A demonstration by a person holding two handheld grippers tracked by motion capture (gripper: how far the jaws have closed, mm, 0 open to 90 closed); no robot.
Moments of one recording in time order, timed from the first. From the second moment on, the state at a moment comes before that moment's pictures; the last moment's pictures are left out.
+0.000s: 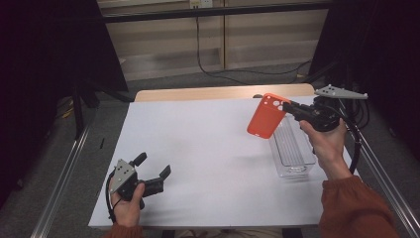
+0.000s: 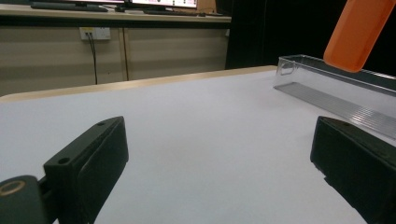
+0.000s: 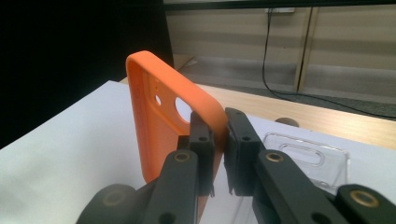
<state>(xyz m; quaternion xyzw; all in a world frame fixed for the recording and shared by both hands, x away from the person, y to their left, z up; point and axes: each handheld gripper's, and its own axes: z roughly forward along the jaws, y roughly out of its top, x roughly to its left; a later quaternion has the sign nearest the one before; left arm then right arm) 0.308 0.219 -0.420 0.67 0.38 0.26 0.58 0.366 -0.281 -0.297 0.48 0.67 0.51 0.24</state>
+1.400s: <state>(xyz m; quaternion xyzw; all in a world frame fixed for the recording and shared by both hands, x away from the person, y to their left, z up) 0.307 0.223 -0.422 0.68 0.39 0.27 0.57 0.412 -0.335 -0.291 0.49 0.66 0.49 0.31</state>
